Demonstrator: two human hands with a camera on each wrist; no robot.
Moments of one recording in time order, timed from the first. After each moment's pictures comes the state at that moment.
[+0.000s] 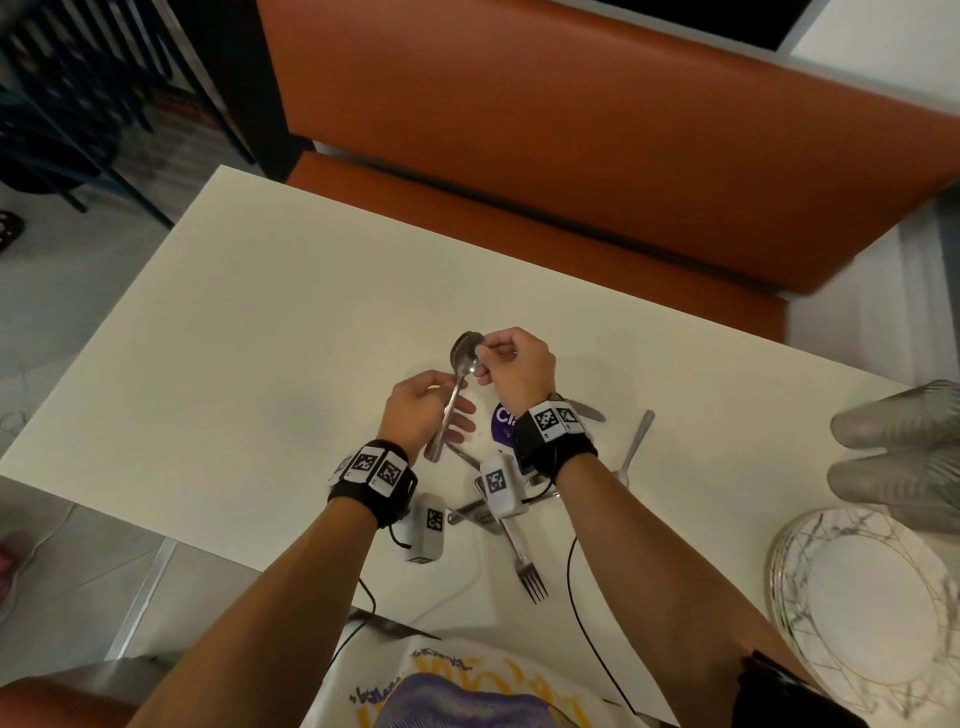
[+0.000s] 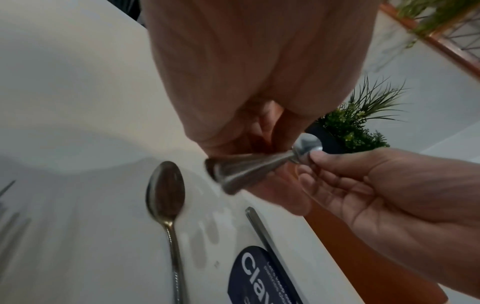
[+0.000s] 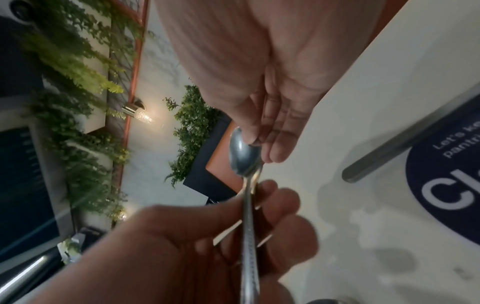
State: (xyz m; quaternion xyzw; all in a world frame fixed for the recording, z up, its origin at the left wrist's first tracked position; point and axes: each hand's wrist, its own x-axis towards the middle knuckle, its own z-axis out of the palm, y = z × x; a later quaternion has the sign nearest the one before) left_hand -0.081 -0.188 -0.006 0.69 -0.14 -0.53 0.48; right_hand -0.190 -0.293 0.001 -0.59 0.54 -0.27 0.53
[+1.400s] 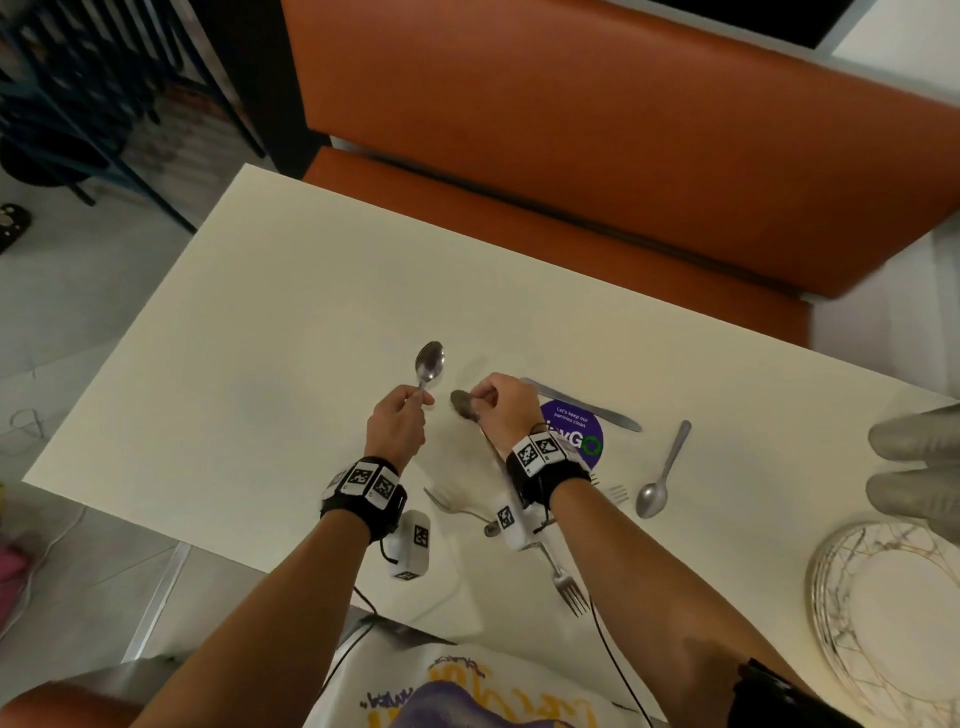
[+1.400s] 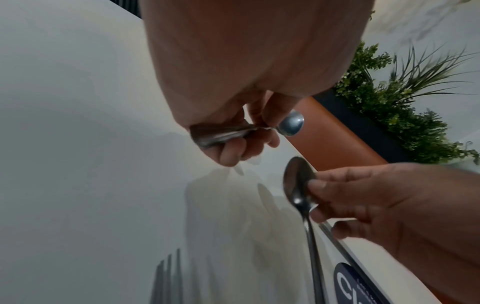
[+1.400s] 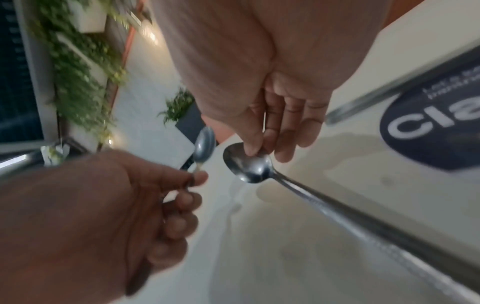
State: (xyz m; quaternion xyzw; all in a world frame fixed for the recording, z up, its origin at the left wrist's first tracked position) left_hand -0.011 -0.156 -0.053 0.78 -0.15 -0.43 0.42; right_hand -0.148 -0.258 -0.054 -0.73 0.53 -0.10 0.42
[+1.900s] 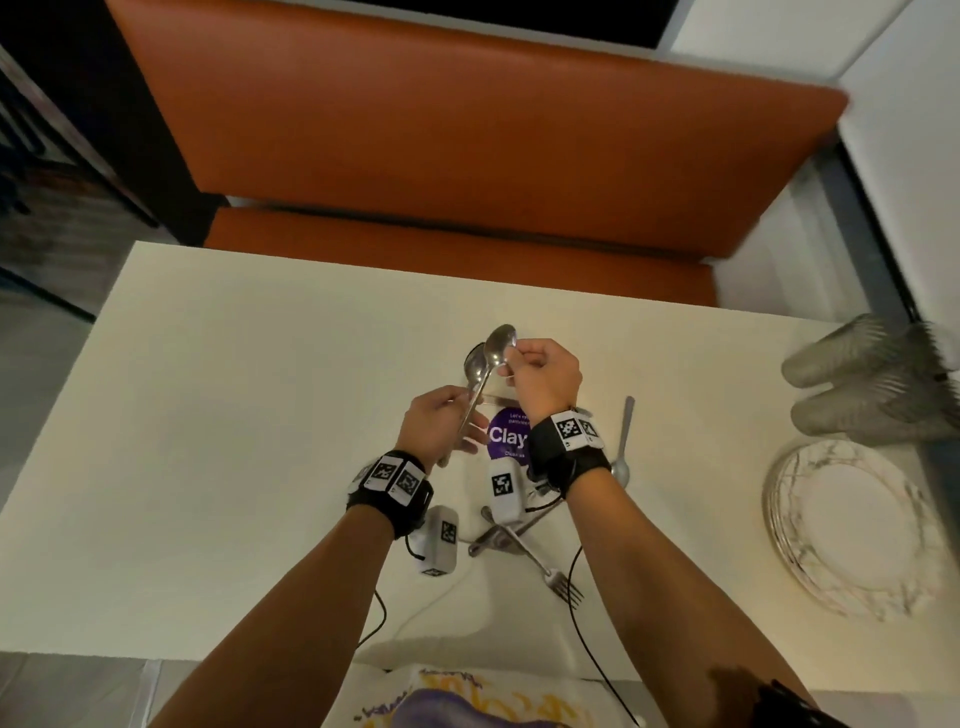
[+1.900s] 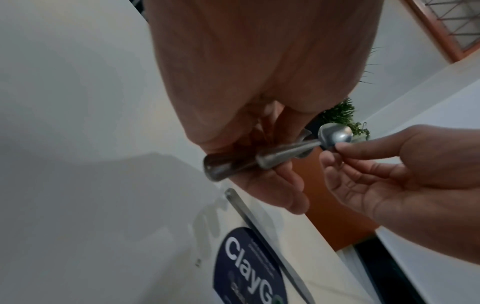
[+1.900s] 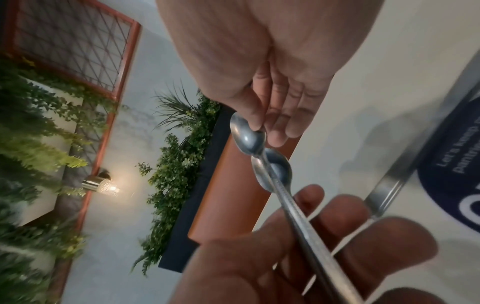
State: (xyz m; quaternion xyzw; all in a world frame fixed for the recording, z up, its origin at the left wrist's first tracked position) left_hand -0.066 -0.226 -0.015 0.63 -0.26 -0.62 0.40; right_hand -0.201 -0.306 0.005 -0.45 0.68 -0.38 0.43
